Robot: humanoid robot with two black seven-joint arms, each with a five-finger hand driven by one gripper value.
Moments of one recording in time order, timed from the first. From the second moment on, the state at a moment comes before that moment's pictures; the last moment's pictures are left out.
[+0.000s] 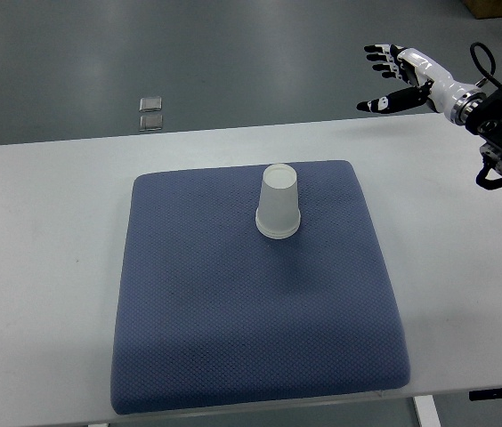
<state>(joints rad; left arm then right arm) -0.04 0.00 -0.15 -0.12 0.08 0.06 0.04 1.06 -0.33 0.23 0.47 -0.53 0.11 0.40</state>
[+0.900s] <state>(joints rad) -0.04 0.00 -0.15 -0.12 0.08 0.06 0.04 0.93 -0.21 0.38 0.46 0.34 0.07 0.36</state>
